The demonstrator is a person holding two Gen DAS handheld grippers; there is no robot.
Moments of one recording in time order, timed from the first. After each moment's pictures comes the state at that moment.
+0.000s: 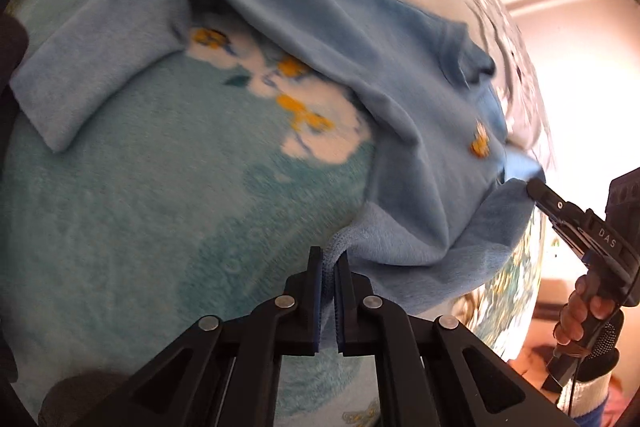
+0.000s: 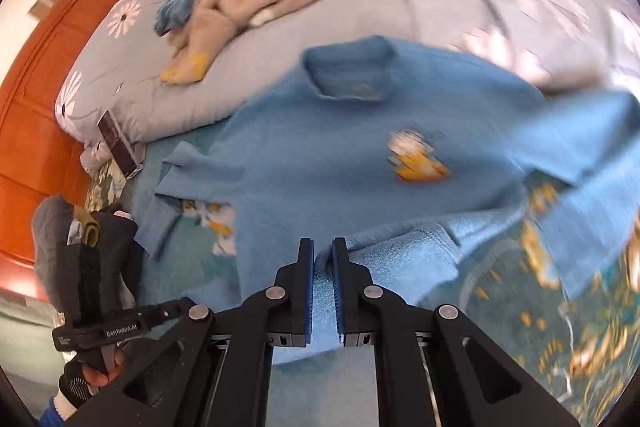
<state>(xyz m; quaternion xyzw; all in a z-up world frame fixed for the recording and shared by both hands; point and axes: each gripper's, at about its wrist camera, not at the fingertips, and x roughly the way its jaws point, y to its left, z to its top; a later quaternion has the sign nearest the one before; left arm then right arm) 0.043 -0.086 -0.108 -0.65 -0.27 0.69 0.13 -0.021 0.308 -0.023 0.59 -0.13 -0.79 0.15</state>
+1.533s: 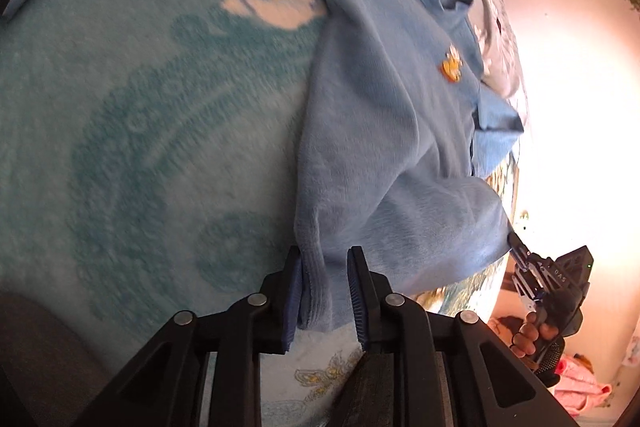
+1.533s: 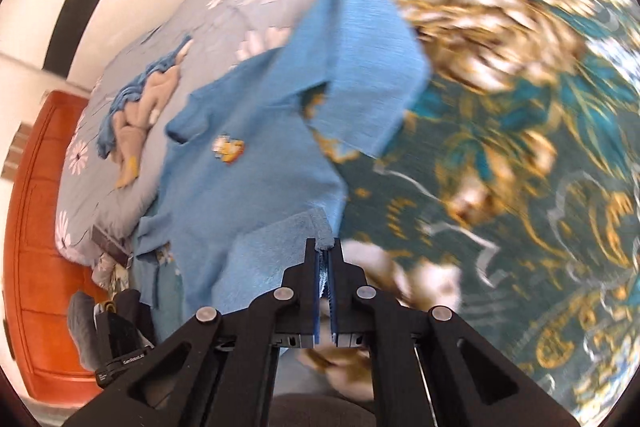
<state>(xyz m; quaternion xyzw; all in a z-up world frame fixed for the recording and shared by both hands) 0.078 0.080 -0.150 -0.69 -0.28 0.64 0.20 0.143 0.501 -0.040 0.53 -0.35 -0.77 -0.03</state>
